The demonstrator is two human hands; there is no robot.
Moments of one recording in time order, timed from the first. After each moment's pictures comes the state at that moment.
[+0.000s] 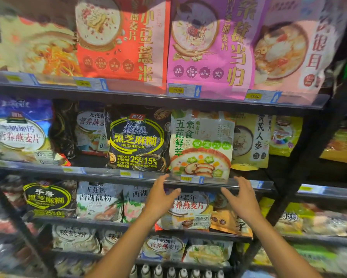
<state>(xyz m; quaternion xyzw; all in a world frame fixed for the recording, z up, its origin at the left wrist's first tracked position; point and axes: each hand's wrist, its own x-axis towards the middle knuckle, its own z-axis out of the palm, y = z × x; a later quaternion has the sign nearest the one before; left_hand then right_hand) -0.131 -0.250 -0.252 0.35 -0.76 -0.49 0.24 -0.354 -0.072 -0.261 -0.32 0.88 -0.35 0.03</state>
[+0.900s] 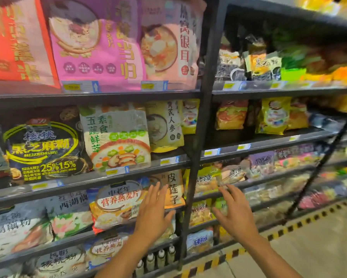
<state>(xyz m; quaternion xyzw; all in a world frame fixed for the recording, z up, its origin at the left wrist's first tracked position) -0.192 -0.057 -0.293 0.14 -0.96 -0.20 0.14 -0.315 0.199 -0.281 -0.28 0.93 -0.20 -0.14</state>
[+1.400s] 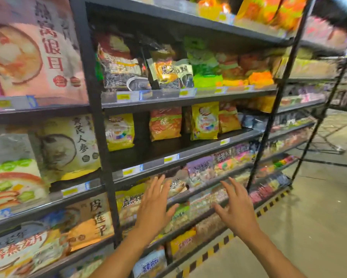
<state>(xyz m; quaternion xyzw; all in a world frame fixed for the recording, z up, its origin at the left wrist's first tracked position) -0.422 0.184 -0.249 -0.01 -0.97 -0.17 0.18 -0.482 0.458 -0.244 -0.16 0.95 -0.21 -0.19</state>
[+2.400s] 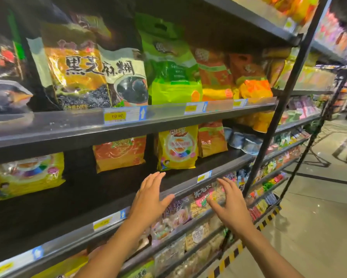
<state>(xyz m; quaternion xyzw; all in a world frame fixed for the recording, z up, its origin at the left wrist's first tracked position) -0.815 0.258 -0.223 -0.01 -0.93 -0.32 0.16 -0.854 0.536 -0.212 -0.12 0.94 -0.27 -0.13</state>
